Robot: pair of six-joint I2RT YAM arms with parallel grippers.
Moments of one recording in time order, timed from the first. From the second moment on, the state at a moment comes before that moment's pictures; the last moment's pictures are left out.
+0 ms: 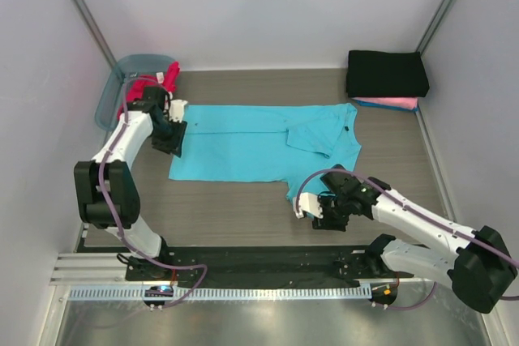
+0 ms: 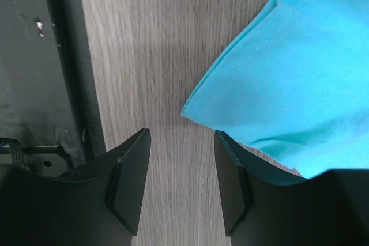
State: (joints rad) left arm -0.02 1.66 1.31 -0.90 0.14 0.24; right arm 0.69 1.02 0.58 -0.79 -0.29 -0.87
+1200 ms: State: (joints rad) left arm 0.04 1.61 1.23 -0.85 0.16 0.22; right arm 0.69 1.15 0.54 -0.70 -0.25 -0.89
